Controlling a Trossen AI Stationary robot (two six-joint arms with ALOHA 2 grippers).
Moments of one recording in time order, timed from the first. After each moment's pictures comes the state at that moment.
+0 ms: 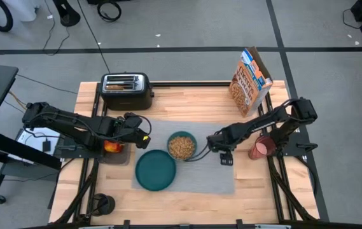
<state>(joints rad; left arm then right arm) -0.17 1.20 0.91 -0.86 -0.51 -1.03 0.09 1.63 0.81 -0.71 0.01 0.24</state>
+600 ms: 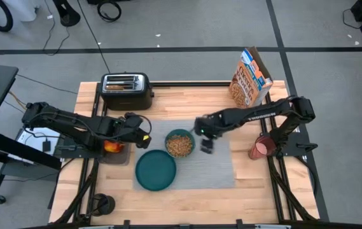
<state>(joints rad) -0.17 1.19 0.91 -0.81 -0.51 -1.02 0.01 1.63 1.19 -0.76 0.06 0.41</state>
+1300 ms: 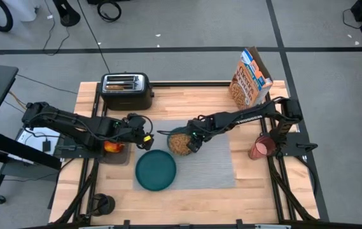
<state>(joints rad) -0.19 1.19 0.91 -0.71 -0.49 -0.98 0.00 1.78 1.19 -0.63 0.06 0.74</state>
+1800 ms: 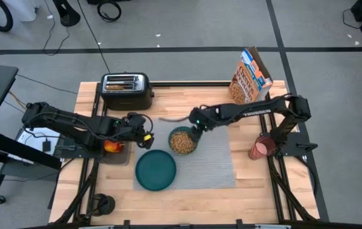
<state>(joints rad) -0.16 1.19 0.91 -0.71 -0.49 -0.97 -0.10 1.68 1.19 -0.57 0.17 0.55</state>
